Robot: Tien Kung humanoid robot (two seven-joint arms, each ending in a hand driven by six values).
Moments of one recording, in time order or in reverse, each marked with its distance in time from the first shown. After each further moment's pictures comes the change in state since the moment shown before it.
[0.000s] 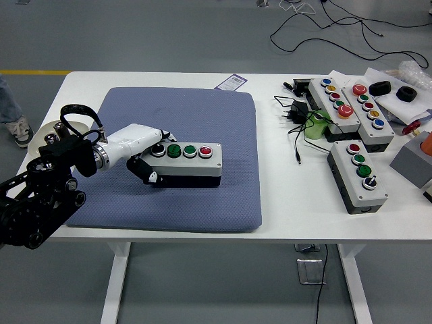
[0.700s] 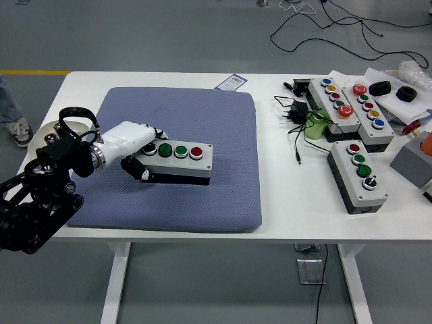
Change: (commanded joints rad) left arm 0.038 0.011 -0.065 -0.072 0.080 -0.033 0.077; right arm -0.006 0.003 0.033 0.000 -0.033 0.006 -0.003
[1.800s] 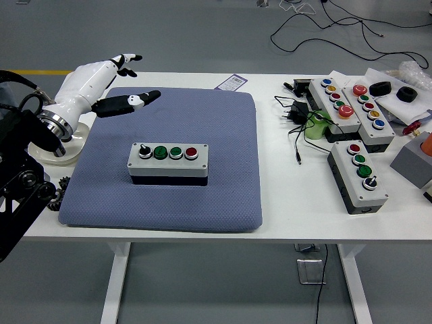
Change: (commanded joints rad) left arm 0.163 0.054 -0.285 -0.486 -0.166 0.074 0.312; right arm 0.004 -0.002 -0.001 0.000 0.003 -0.006 0.006
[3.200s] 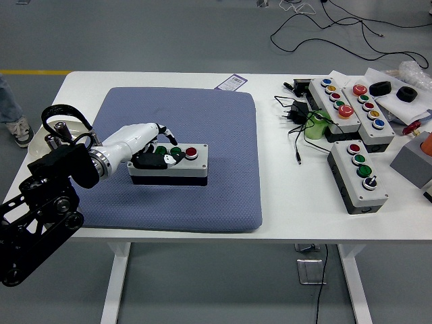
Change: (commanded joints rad) left arm -0.028 -0.036 0.216 0.057 -0.121 -0.123 0.126; right arm 0.000 -0.001 0.010 0.000 -0.016 0.000 -0.001
